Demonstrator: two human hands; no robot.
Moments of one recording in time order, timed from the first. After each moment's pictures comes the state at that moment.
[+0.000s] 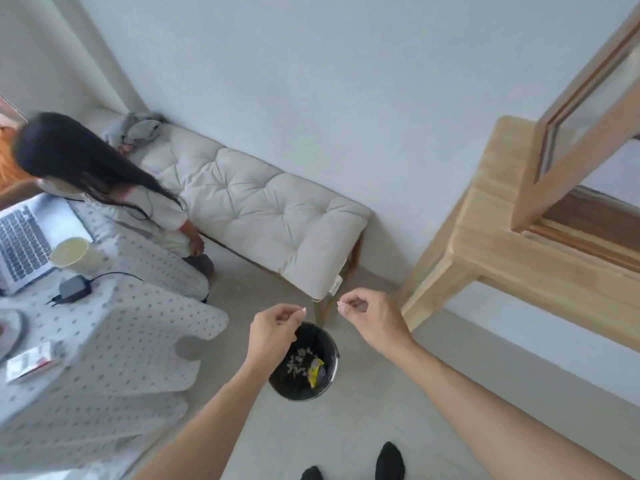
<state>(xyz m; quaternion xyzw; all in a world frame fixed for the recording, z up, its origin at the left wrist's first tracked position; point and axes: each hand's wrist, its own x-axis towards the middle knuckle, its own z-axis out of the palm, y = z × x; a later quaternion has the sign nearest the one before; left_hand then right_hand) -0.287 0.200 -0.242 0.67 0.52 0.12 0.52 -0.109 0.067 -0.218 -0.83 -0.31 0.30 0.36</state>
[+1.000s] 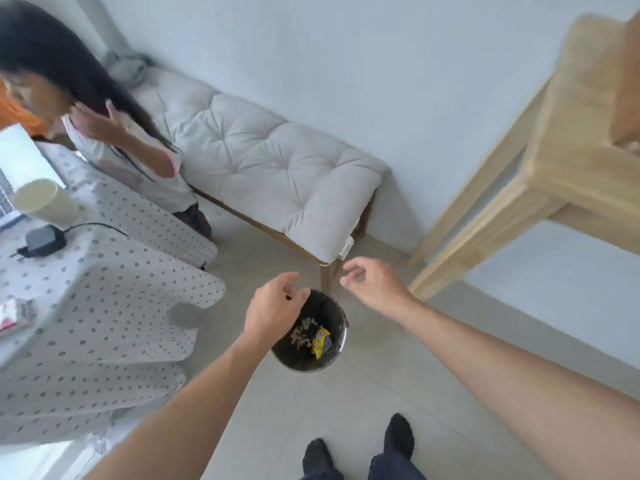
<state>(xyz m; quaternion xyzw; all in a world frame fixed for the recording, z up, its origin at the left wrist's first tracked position) -0.309 0.219 -0.335 0.78 0.50 0.00 0.39 -0.121 0.099 -0.322 -0.84 -0.32 0.35 0.26</state>
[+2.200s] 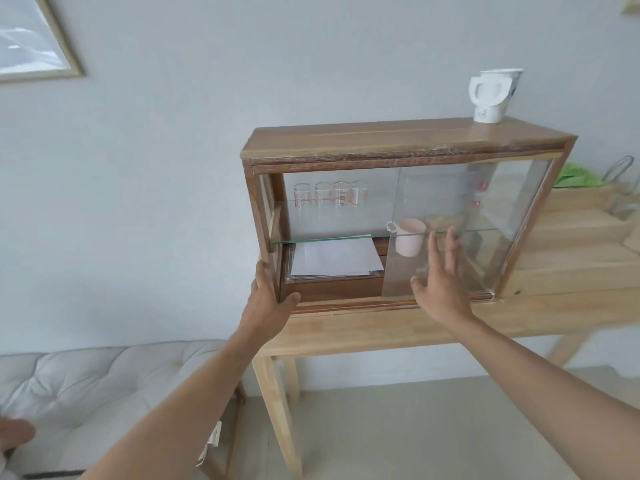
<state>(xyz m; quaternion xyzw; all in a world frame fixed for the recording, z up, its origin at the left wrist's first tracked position) -0.015 0.027 0.016 0.89 0.13 0.09 0.43 0.079 -0.317 0.023 -0.95 -0.08 -0.18 0.23</state>
